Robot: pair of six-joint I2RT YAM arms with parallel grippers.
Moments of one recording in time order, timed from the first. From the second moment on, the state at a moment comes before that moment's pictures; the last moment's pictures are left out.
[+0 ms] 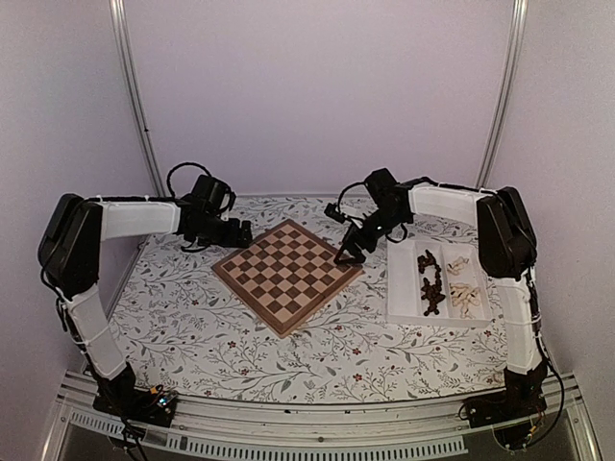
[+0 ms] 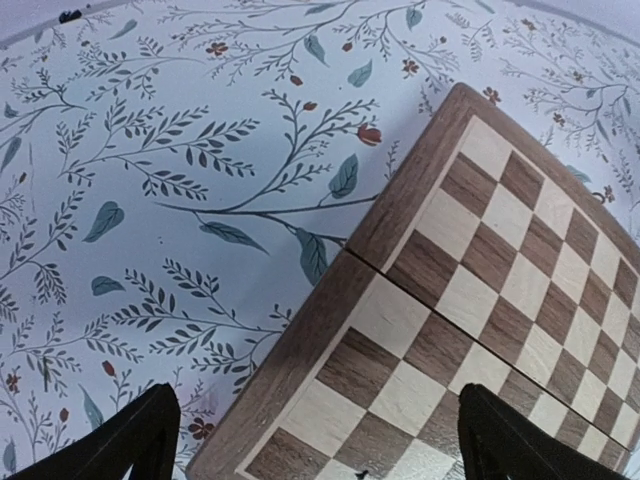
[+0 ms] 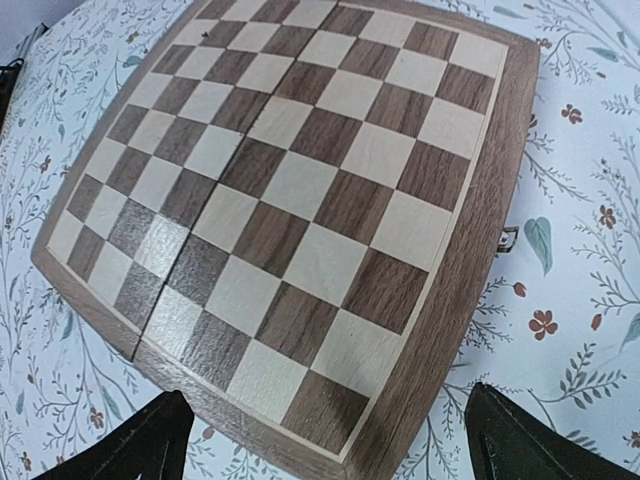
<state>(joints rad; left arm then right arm) -0.42 1.82 1.23 -0.28 -0.08 -0.27 0.53 2.28 1.85 -0.67 -0.58 -0.56</state>
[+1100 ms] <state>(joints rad) -0.43 1.76 0.96 -0.27 0.36 -0.24 0.53 1.89 1.54 -0.68 -0.74 -0.62</state>
